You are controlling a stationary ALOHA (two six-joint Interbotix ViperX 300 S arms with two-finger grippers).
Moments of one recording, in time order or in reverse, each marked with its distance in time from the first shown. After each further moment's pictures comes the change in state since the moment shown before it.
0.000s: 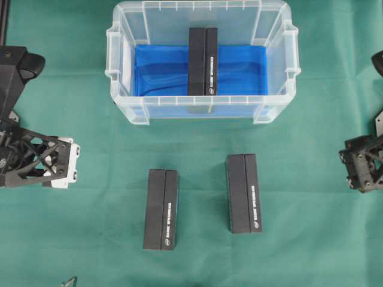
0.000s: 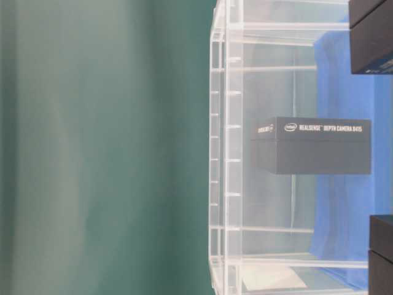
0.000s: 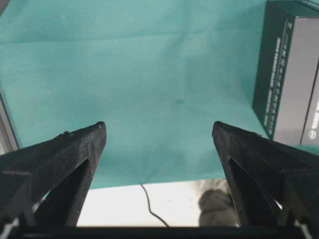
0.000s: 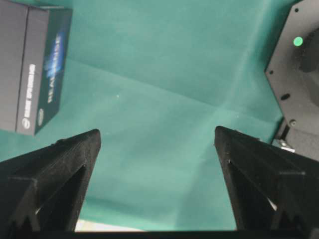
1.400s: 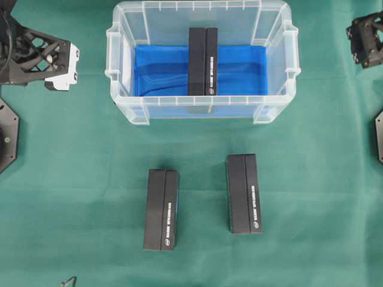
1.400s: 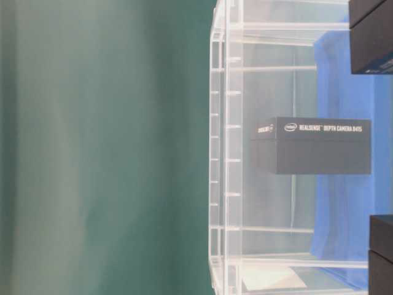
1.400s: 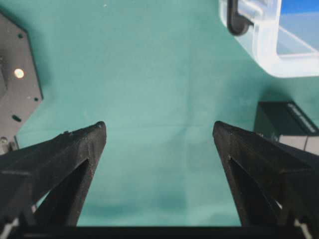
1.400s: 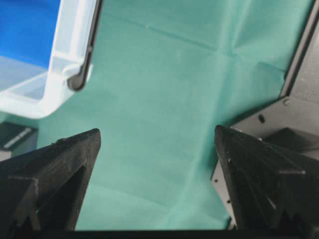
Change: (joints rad) left arm 0.482 -0.072 0.044 0.003 -0.011 0.459; right arm -0.594 -0.132 0.094 -0.044 -0.110 -0.574
